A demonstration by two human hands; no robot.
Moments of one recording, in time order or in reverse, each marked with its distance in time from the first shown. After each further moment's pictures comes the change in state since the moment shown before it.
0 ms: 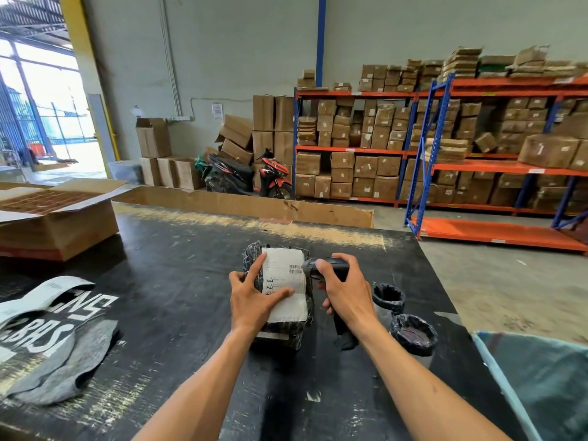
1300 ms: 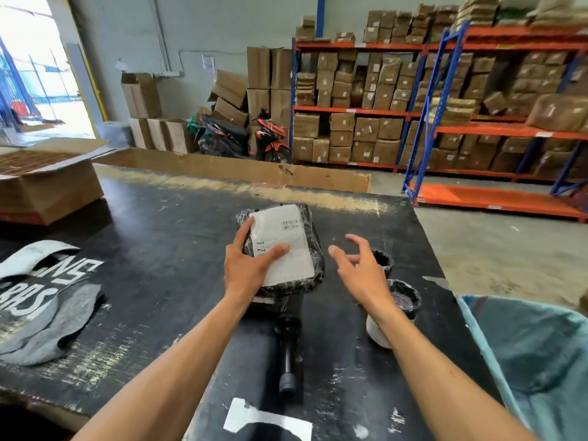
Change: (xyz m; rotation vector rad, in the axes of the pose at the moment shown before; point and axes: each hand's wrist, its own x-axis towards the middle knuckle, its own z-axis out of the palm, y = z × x) left_hand -0.022 0.046 0.014 -0.476 -0.063 -0.234; right_hand 0.011 0.052 -0.055 -0.245 -0.049 0.076
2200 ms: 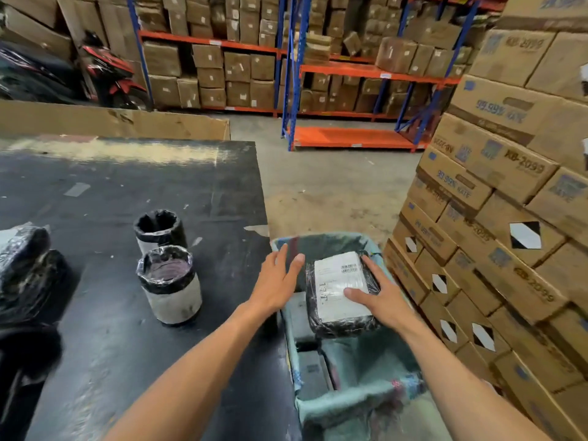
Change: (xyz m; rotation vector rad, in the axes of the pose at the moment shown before) left_hand -0.186 -0.093 0.425 0.488 -0.833 -0.049; right_hand -0.071 0.294 -0.369 0.054 0.098 0.309
